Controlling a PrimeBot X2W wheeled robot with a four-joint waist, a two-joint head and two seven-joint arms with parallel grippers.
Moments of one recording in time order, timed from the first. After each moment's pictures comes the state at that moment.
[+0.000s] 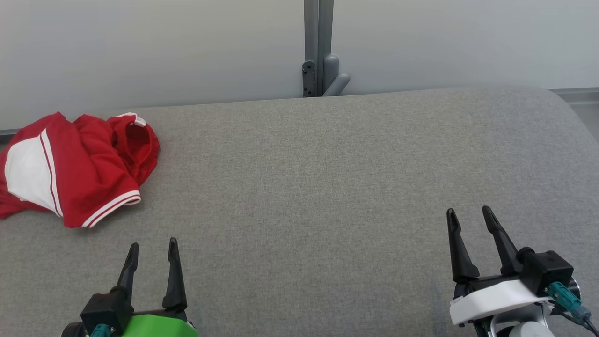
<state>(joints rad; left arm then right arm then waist) 0.07 0.05 -0.05 0.13 -0.24 -0.03 -0.24 0.03 -0.05 0.03 0.06 0.21 0.13 -0.24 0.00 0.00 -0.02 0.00</state>
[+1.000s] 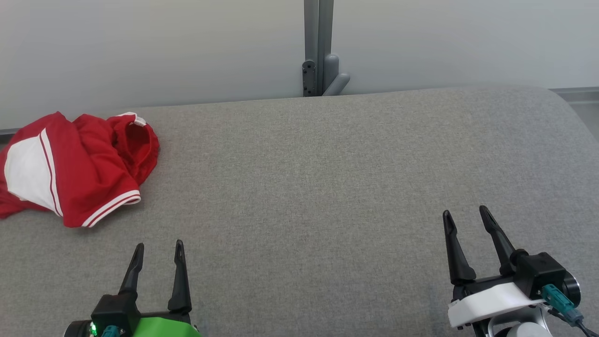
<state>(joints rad) 0.07 0.05 -0.06 0.15 -0.17 -0.03 -0.26 0.03 -0.05 0.03 0.07 0.13 0.13 -0.26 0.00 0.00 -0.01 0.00</state>
